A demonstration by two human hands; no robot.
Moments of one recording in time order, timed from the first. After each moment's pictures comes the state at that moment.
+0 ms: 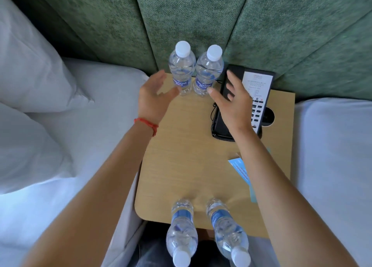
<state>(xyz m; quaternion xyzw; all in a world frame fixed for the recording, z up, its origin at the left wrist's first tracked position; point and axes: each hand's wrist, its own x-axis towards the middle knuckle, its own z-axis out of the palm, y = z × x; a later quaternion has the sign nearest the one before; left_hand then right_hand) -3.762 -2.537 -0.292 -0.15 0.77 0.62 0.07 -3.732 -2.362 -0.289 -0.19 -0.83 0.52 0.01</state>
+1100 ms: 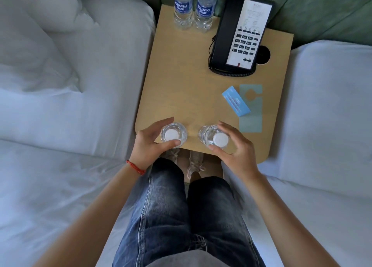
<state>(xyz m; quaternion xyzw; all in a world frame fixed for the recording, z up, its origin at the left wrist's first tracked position) -3.446 -2.564 -0.276 -0.09 0.75 0.62 0.20 -3.419 -2.332 -0.273 -0.04 -0.89 0.46 -0.06</state>
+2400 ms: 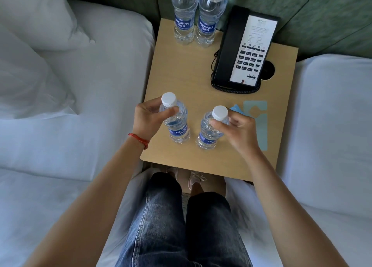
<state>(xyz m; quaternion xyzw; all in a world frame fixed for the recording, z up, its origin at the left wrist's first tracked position) -3.572 -2.563 -0.303 -0.12 0.72 0.67 0.14 -3.534 -2.344 -0.289 -0.14 -0.79 0.59 -0.09</state>
